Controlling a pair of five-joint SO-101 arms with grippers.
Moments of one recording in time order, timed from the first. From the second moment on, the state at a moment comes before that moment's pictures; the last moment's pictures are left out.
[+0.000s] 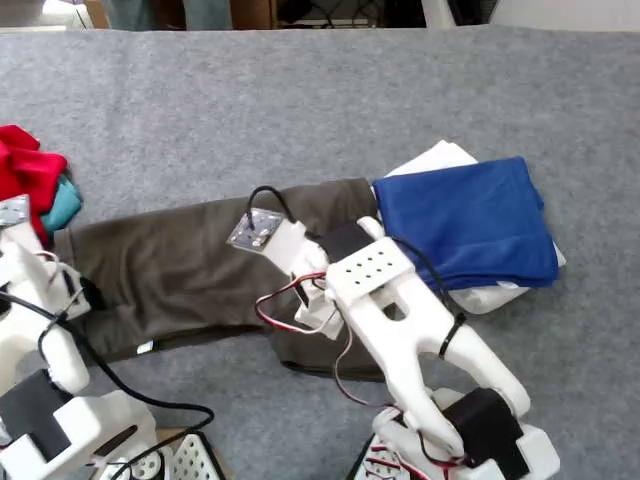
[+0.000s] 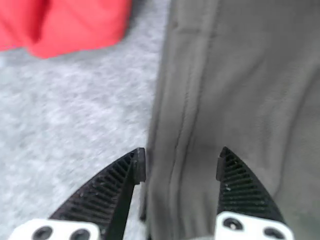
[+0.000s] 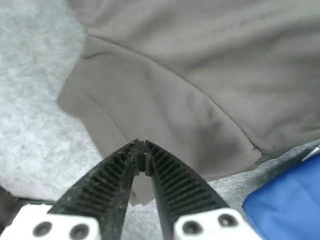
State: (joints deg) left arm -45.3 -10.4 40.6 60.9 -16.0; right arm -29.7 -16.8 40.0 75.0 30.5
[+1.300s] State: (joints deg) left arm -47.4 -10.4 40.4 59.8 -16.0; right arm -10.0 -9.6 47.6 53.3 26.2
